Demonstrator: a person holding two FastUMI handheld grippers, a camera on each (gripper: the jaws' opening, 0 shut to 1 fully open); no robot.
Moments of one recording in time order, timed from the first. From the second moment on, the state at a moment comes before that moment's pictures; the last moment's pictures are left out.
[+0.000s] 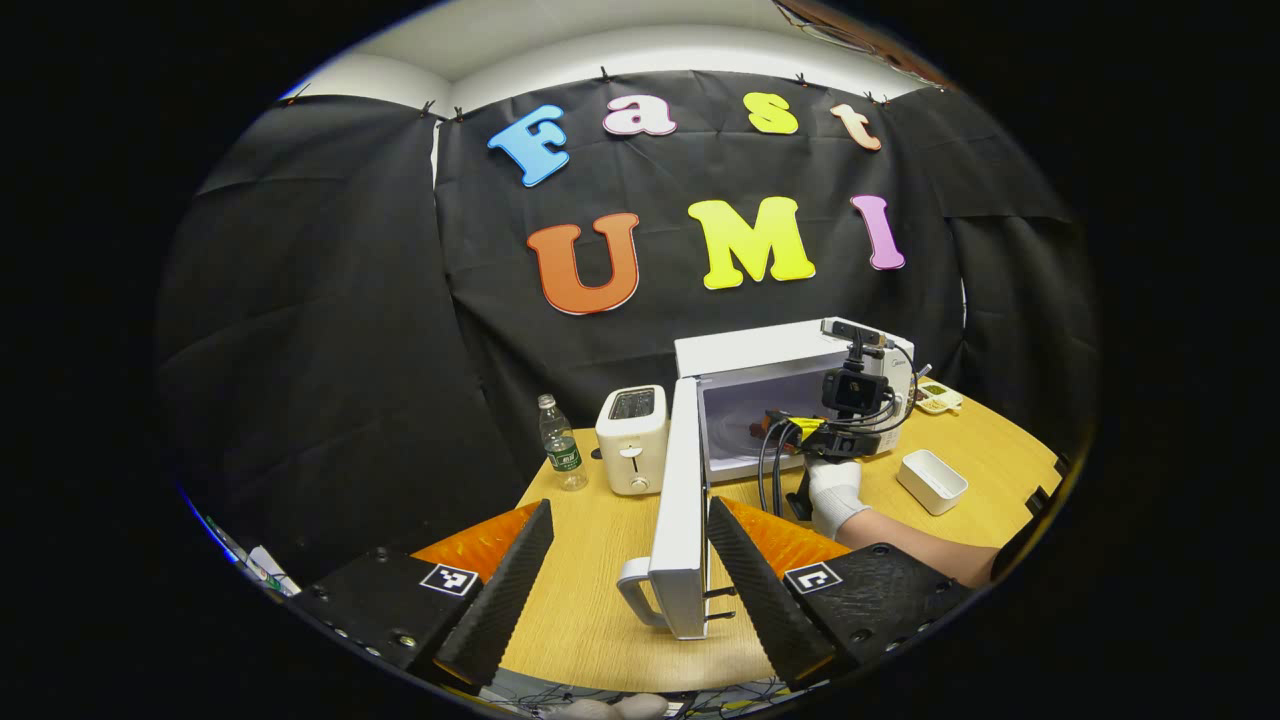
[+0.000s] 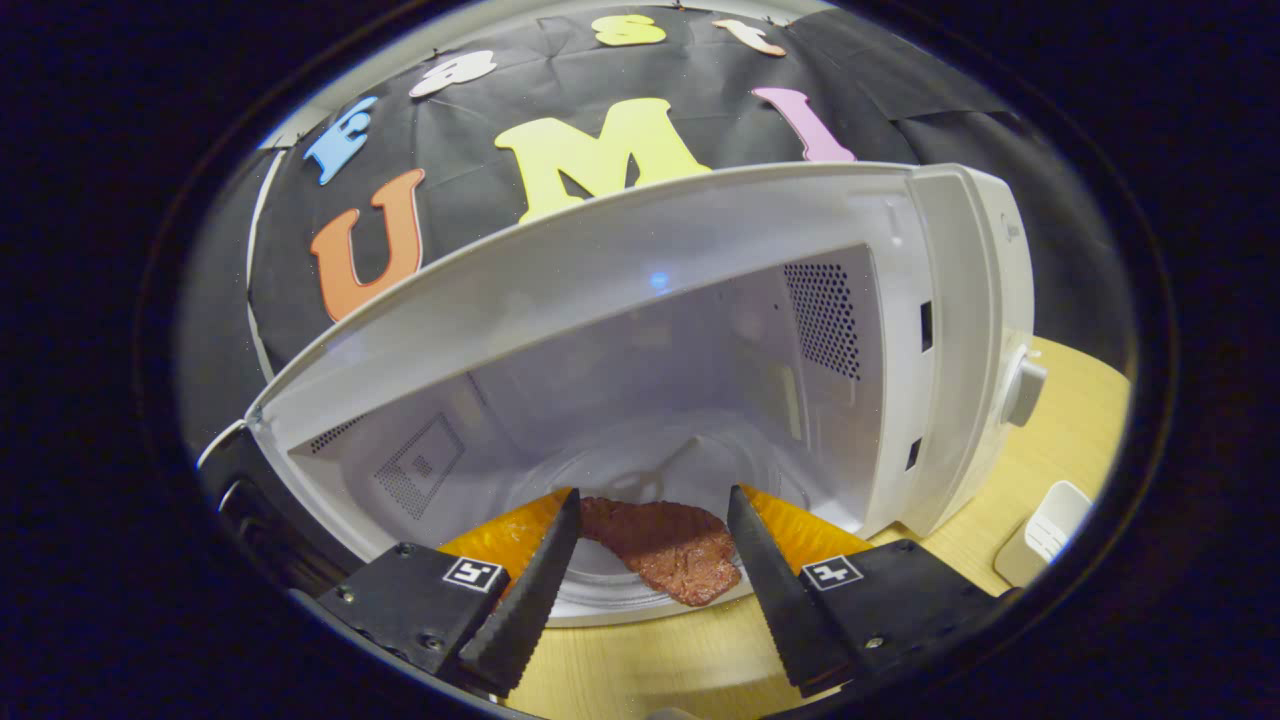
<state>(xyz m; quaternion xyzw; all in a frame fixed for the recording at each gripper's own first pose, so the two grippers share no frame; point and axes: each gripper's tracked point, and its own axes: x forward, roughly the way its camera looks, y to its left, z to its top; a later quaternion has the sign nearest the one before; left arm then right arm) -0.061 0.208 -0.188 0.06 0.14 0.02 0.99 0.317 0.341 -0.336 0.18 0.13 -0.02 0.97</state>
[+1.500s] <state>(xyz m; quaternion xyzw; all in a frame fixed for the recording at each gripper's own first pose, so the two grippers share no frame) -0.048 0.280 -0.237 -0.01 0.10 0.05 0.99 -0.033 0.183 -0.148 0.07 0.21 0.08 0.97</state>
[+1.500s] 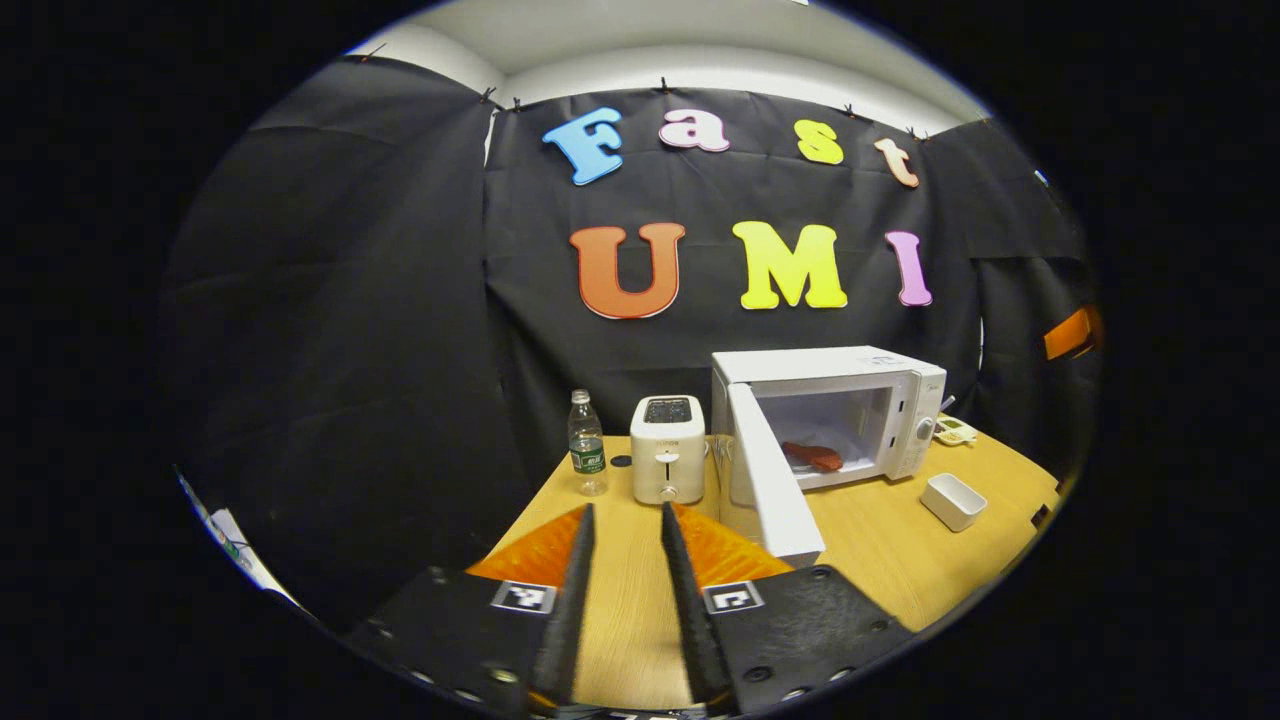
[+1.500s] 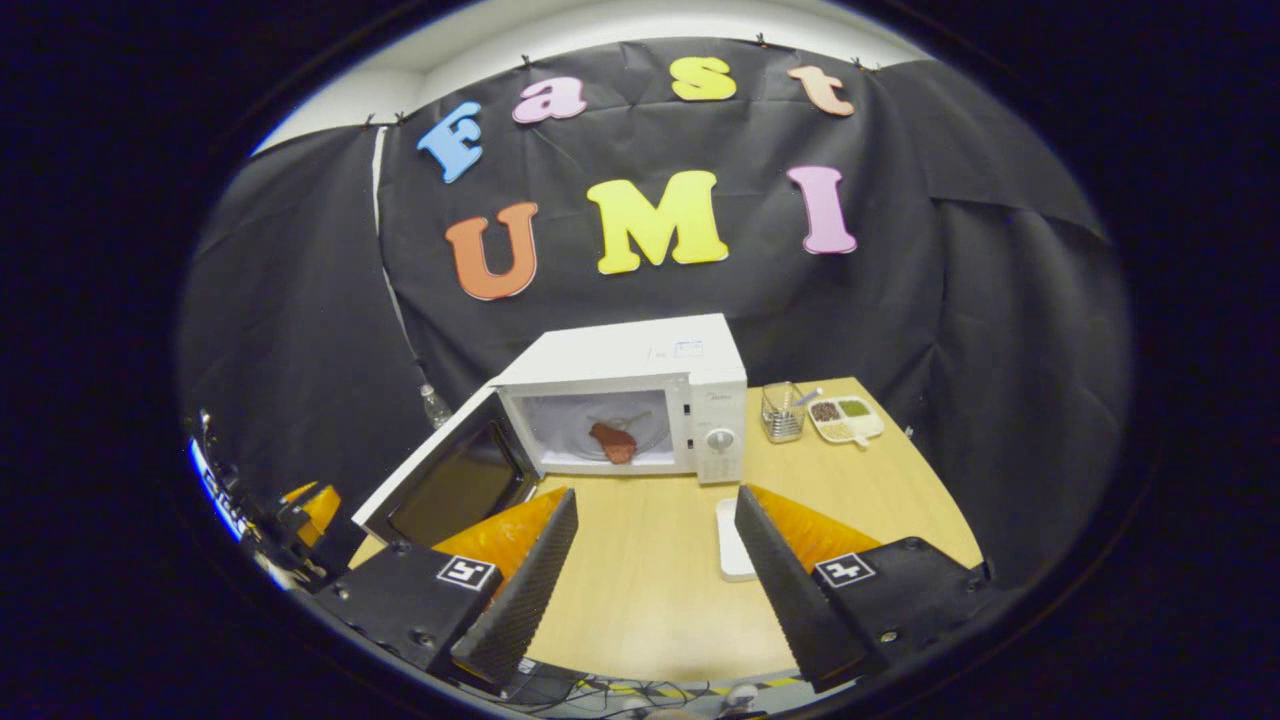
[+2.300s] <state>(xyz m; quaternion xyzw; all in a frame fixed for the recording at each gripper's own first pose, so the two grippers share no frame) -0.022 0.255 -0.306 0.02 0.15 0.03 0.99 -0.053 0.152 -0.165 0.07 0.22 0.05 0.97</state>
